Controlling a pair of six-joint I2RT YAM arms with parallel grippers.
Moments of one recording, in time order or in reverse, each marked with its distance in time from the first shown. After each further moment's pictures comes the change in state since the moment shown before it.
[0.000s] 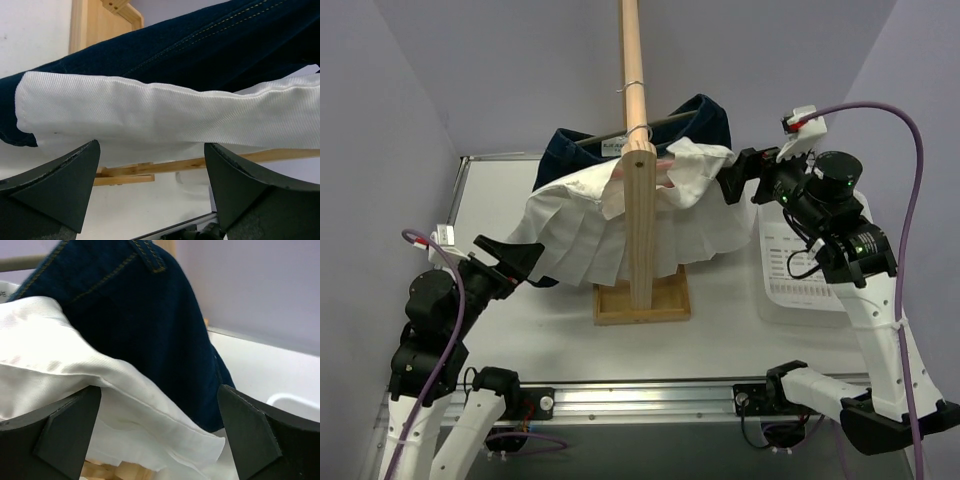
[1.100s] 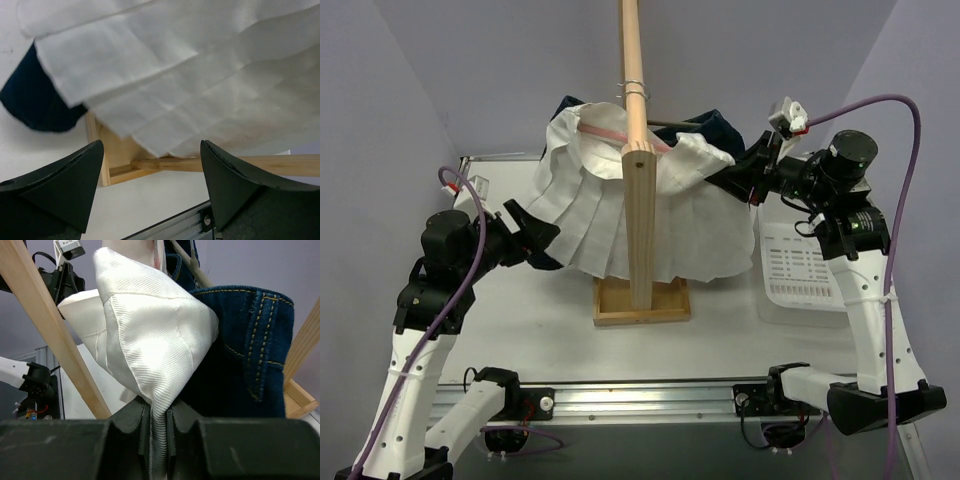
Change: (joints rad) left arm 0.000 0.348 0.246 -0.077 0.113 0.292; right arm -0.165 0.099 0.023 0.226 -0.897 -0.074
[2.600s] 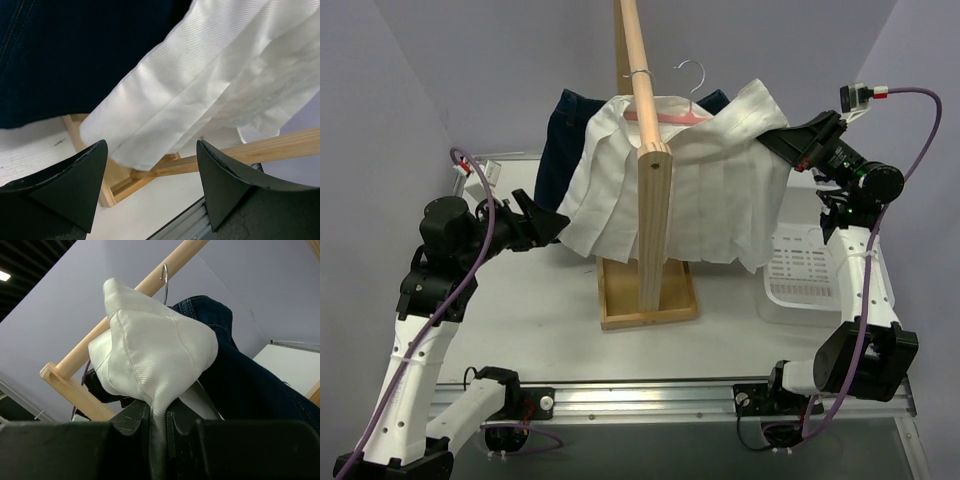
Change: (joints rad) left arm -0.003 0.060 0.038 0.120 0.163 0.083; right arm -0.342 0.163 -0.300 1.295 -0.045 1.526
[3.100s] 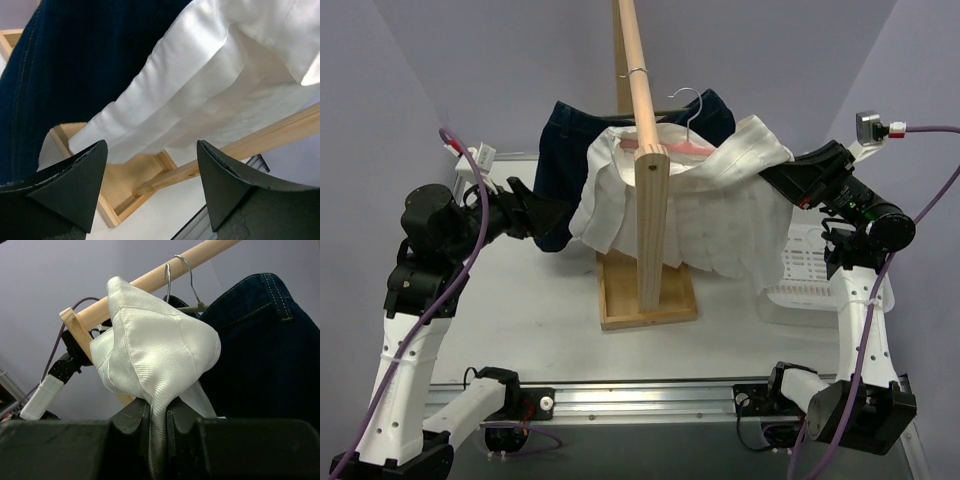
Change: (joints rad) left arm -0.003 0.042 0.150 0.022 0.064 0.095; right arm -0.030 -0.254 -0.166 0.022 -0.023 -0.134
